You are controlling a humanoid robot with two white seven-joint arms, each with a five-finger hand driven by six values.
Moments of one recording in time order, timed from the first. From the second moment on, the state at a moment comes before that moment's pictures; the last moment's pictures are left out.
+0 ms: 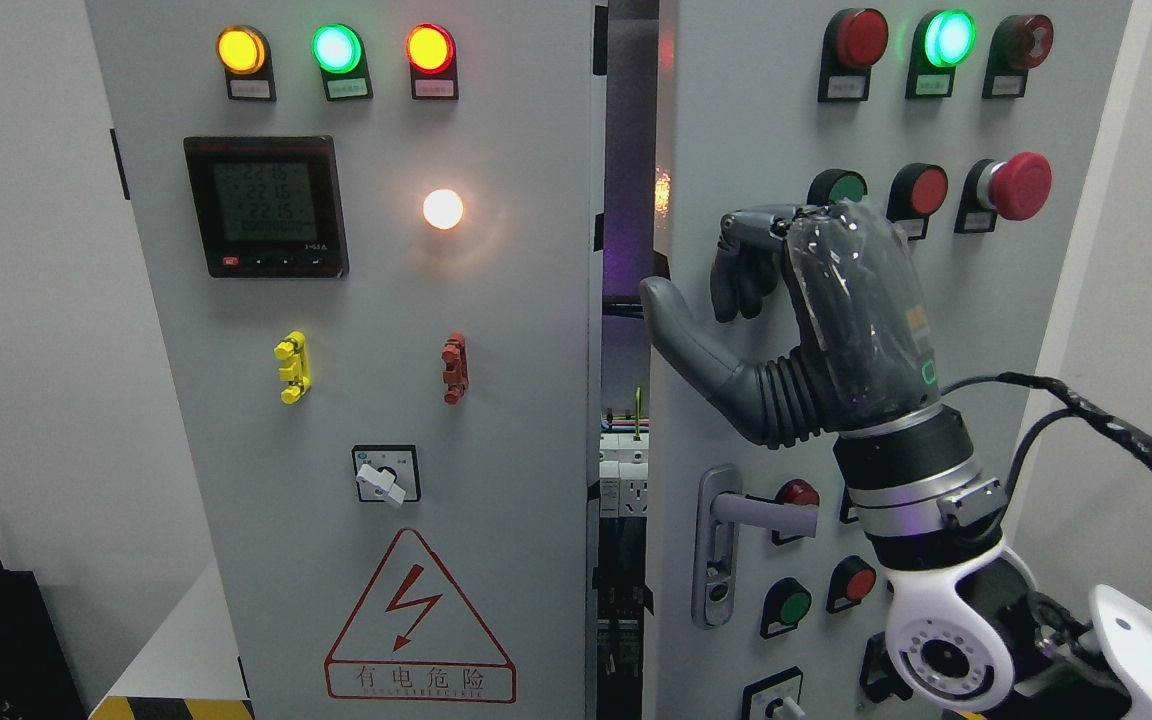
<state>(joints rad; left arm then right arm) 0.00 -0.06 0.00 0.00 -0.07 -0.05 0.02 -1.07 -0.58 0.80 -1.96 0.29 0.31 -0.52</state>
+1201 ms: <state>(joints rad) 0.00 -0.06 0.00 0.00 -0.07 -0.05 0.02 -0.93 -0.55 0.47 -2.05 0.49 0.04 -0.41</state>
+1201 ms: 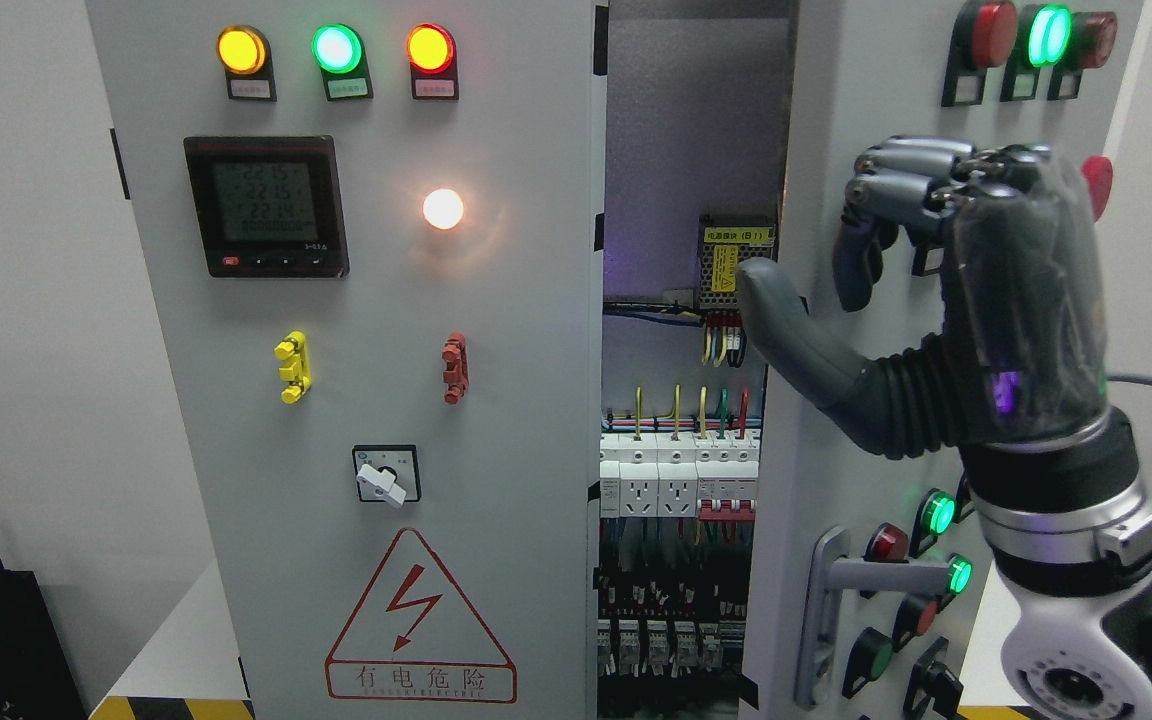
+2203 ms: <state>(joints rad) 0.00 -0.06 0.00 0.00 -0.07 -0.05 0.02 -0.55 -0.53 -0.08 -2.07 0.52 -0.11 -0.32</state>
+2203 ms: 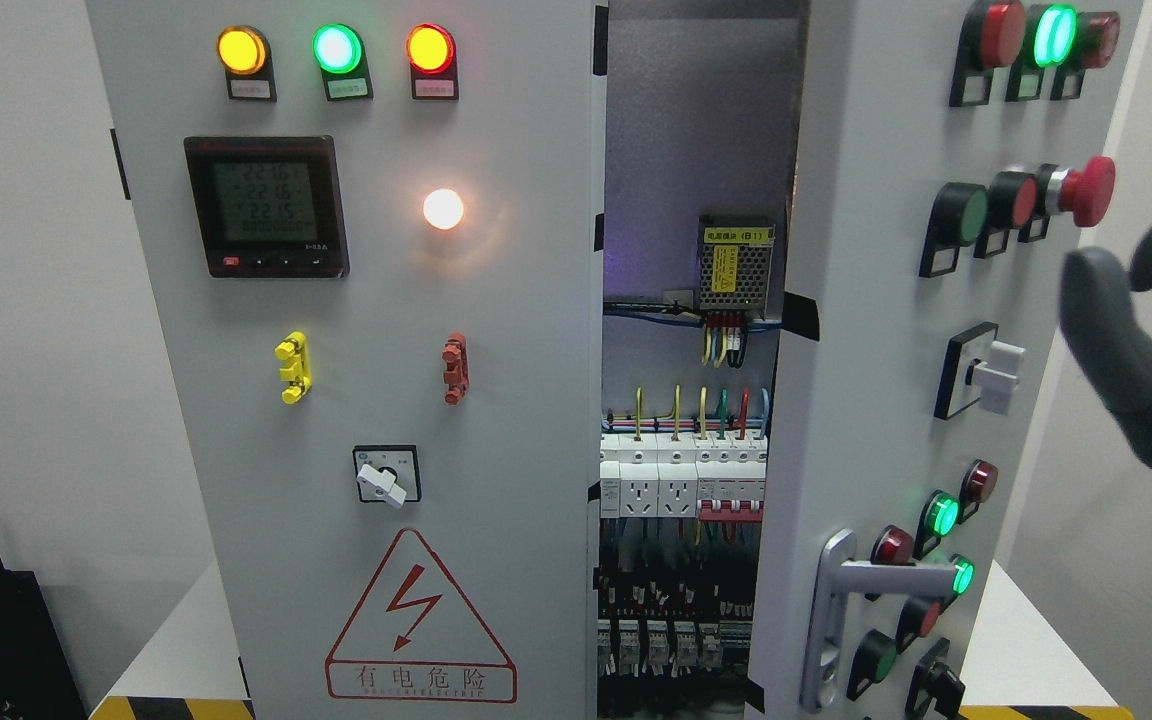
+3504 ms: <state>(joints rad) 0.00 -0.06 0.00 0.00 -0.07 -0.05 0.02 0.31 -0.16 -0.57 -1.34 0.35 -0.27 -0.16</state>
